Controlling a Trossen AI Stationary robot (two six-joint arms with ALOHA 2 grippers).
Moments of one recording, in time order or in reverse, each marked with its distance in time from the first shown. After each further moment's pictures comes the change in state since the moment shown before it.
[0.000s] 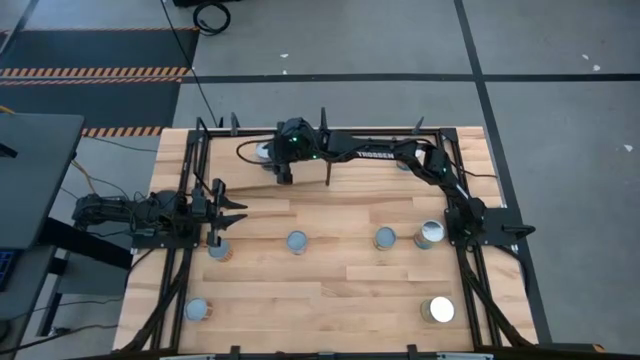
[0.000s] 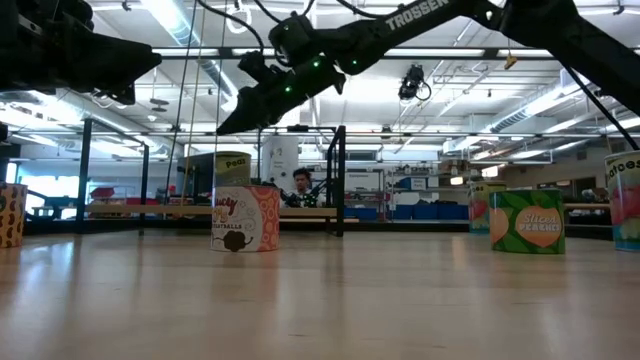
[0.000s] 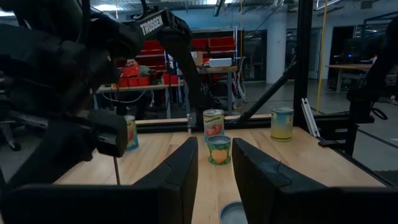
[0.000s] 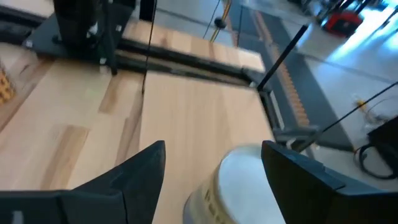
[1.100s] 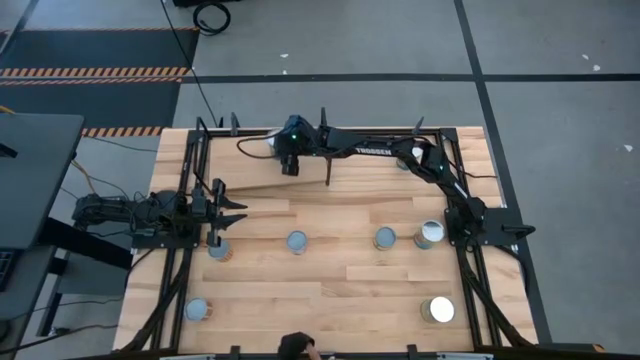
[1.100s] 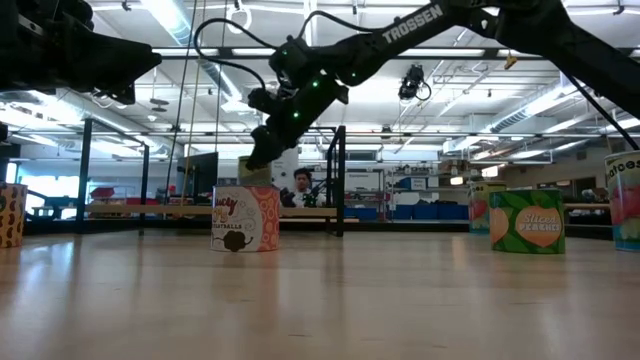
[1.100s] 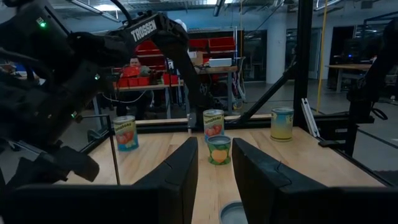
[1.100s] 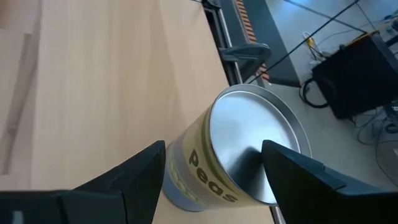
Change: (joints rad) left arm 0.000 0.000 0.000 0.001 0.000 0.000; right arm -0.039 0.039 0.013 -0.143 0.255 -0.017
